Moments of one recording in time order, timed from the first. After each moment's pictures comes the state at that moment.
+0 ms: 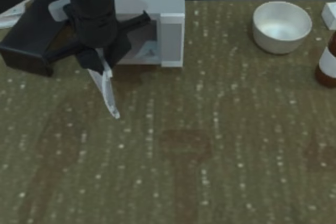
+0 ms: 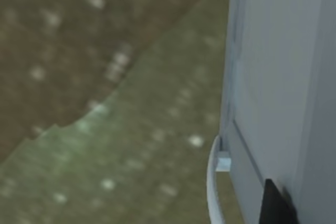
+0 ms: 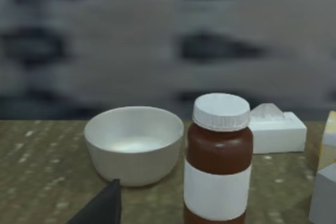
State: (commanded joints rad) left arm -0.46 2.05 1.84 -1.30 -0.08 -0.97; right arm 0.00 0.00 0.00 0.00 0.00 0.00
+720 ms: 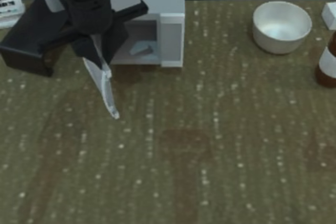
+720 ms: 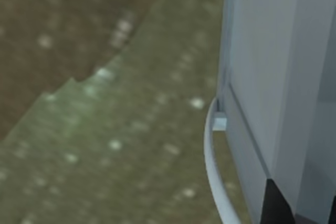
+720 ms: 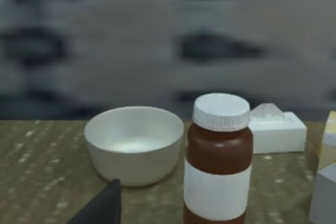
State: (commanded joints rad) left arm -0.42 2.11 2.00 -1.47 0.00 -0.92; right arm 0.00 0.00 0.00 0.00 0.00 0.00
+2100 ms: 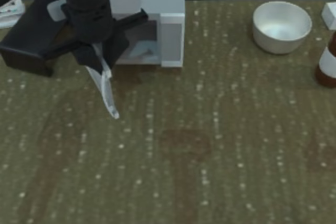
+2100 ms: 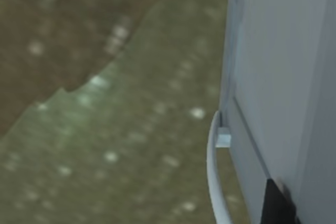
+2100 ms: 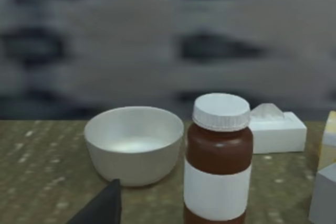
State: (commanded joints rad) left arm -0.42 2.10 1.91 -1.38 0.00 -0.92; right arm 0.00 0.00 0.00 0.00 0.00 0.00
